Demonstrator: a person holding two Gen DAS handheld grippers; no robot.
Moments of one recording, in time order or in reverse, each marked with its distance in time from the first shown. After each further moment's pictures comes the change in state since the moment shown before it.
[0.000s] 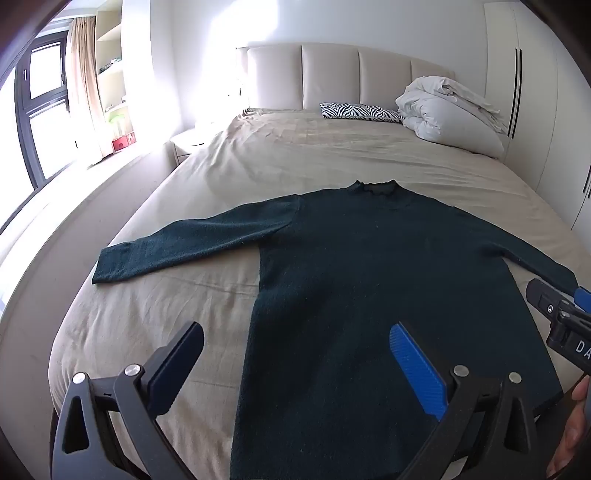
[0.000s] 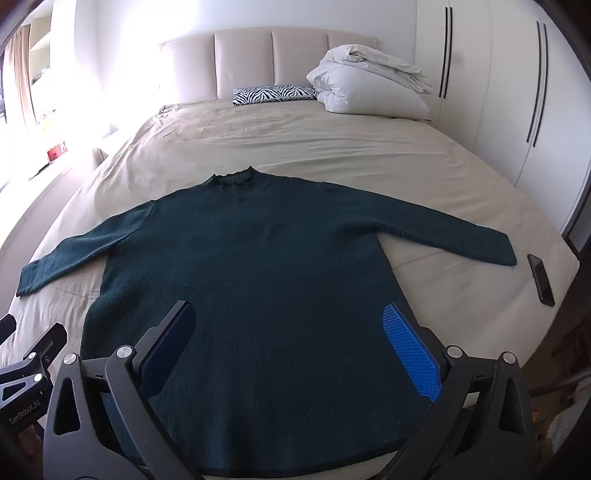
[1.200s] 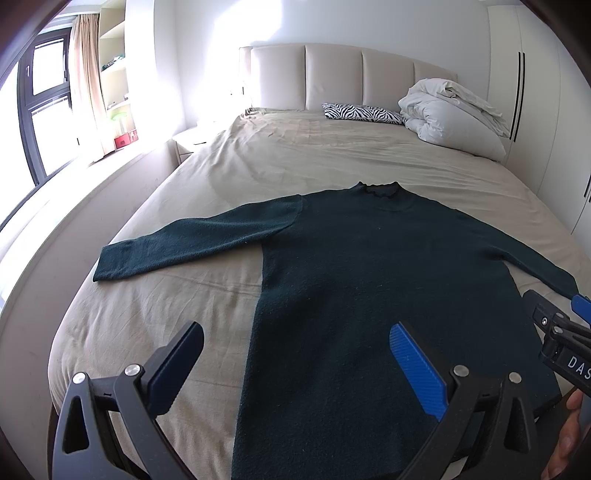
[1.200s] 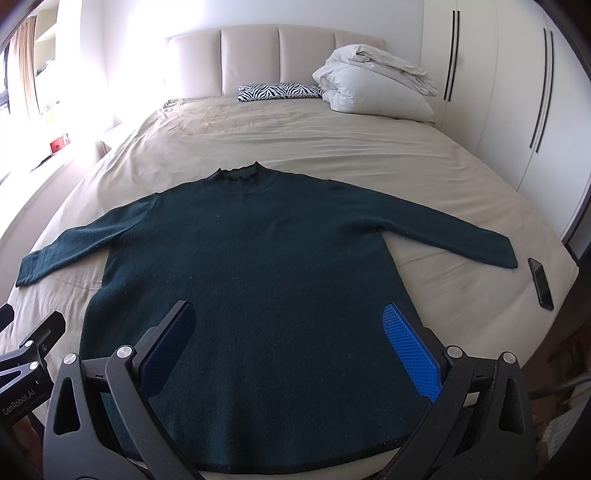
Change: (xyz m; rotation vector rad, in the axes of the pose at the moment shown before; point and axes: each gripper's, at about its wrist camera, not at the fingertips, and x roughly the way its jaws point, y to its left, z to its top) left arm 0.000 0.001 0.001 0.006 -0.001 0.004; right arm -0.003 0.009 -0.009 -0.025 0.008 -0.004
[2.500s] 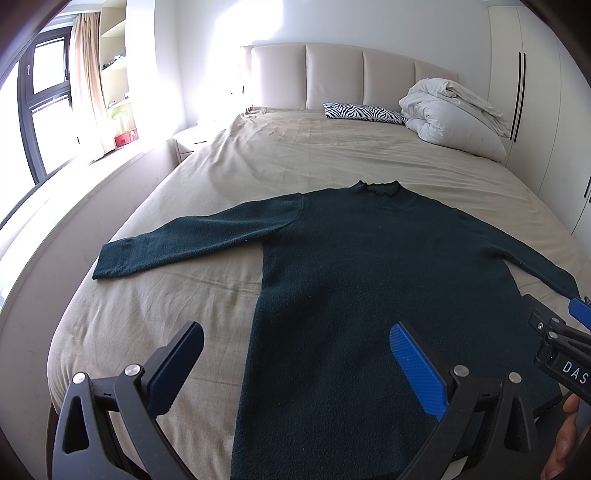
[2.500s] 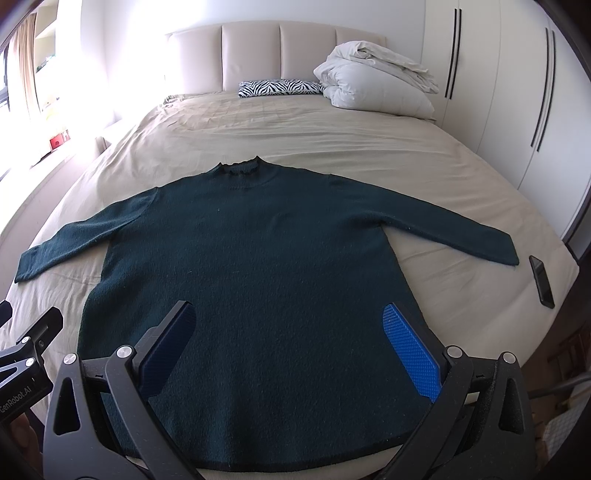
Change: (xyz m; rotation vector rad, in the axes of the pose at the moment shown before) left arm 0.000 0.000 0.000 -0.002 0.002 -0.003; right arm 0.008 0.004 -0.007 -0.007 0.008 -0.002
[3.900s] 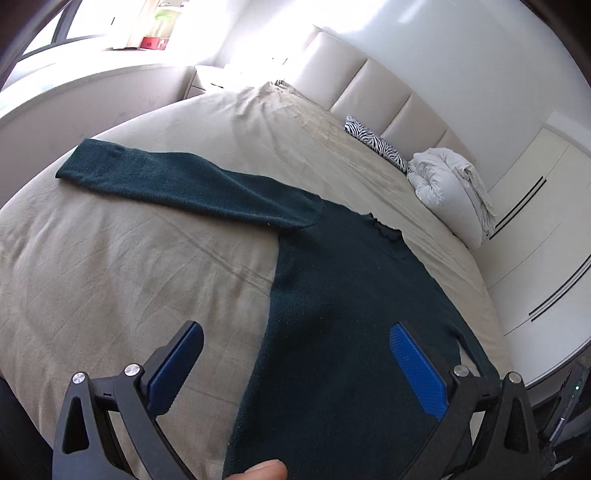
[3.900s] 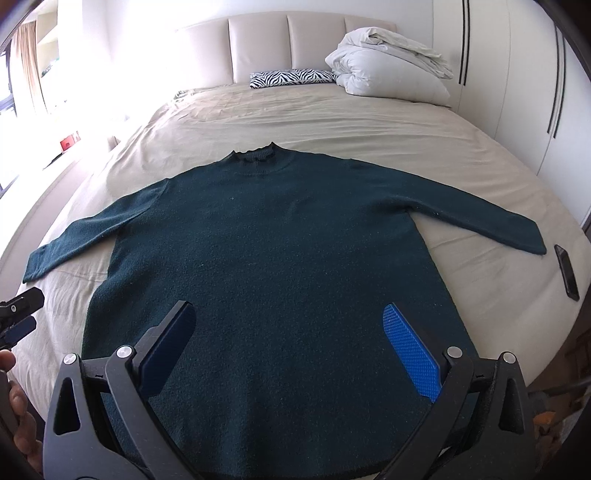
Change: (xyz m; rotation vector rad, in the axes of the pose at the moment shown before) left arm 0.057 0.131 -0.017 -0.487 0.012 -0.311; right arm 0.040 0.009 -0.001 0.012 0.033 0.083
